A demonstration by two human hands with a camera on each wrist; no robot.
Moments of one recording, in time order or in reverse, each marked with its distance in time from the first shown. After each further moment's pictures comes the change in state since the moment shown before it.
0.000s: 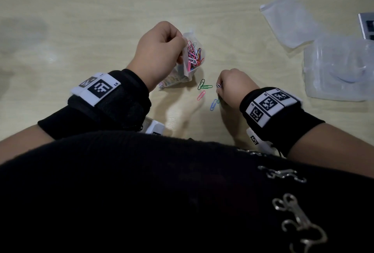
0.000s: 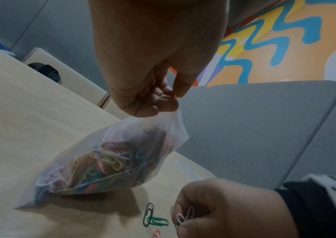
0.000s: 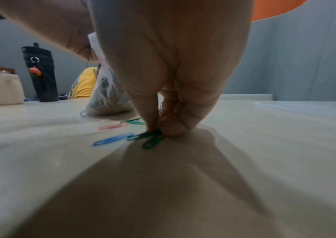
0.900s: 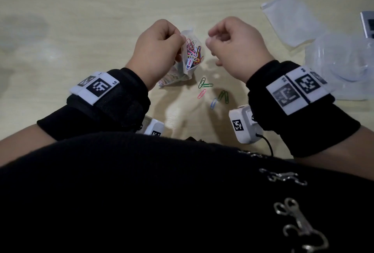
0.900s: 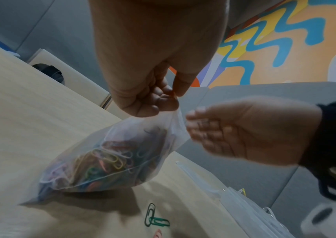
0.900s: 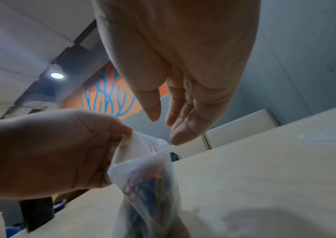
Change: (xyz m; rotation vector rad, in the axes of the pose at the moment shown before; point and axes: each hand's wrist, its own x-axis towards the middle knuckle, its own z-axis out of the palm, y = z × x) left_hand -0.003 0.000 -0.002 -0.026 0.010 -0.016; right_hand -0.010 -0.045 -0.072 0.717 0.319 -0.021
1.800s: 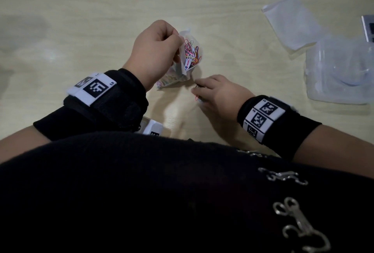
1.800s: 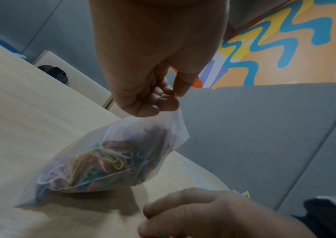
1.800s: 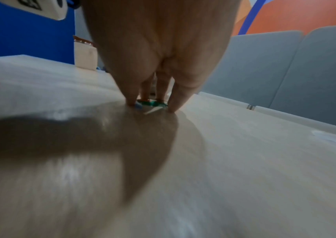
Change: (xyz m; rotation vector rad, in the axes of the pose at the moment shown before) left_hand 0.006 -0.002 -0.003 0.002 0.019 0.000; right_hand -0.025 0.084 0.037 -0.772 -0.456 -0.556
